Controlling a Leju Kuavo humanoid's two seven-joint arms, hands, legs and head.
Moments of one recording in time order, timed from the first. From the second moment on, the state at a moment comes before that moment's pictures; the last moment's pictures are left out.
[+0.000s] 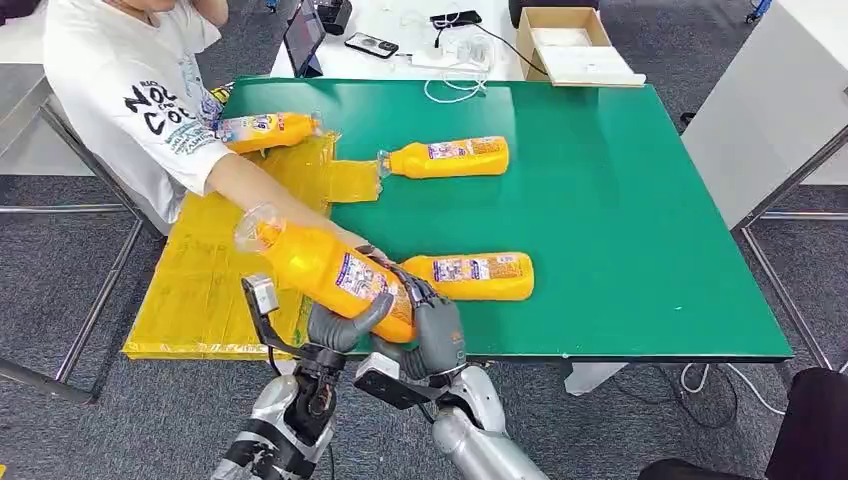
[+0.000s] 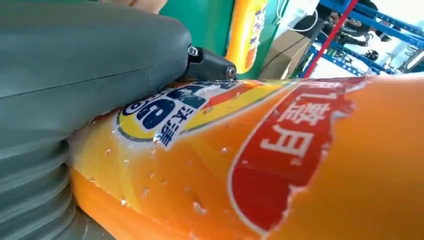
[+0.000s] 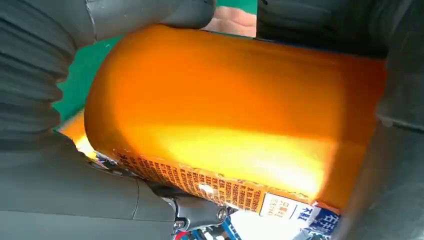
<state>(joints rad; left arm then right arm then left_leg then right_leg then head) -0.24 -0.28 -0.27 -1.07 0.40 -0.23 -0.44 -0.32 0.28 0.47 -0.73 0.61 -0.64 -0.61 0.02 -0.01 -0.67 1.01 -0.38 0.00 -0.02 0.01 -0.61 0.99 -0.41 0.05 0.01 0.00</state>
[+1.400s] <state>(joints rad) -0.45 -0.26 -0.07 -1.01 0.03 0.25 -0.65 -0.25 0.23 0.47 -1.03 0.44 -0.36 -0.59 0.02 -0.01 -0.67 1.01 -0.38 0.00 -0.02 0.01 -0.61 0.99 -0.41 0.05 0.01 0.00</state>
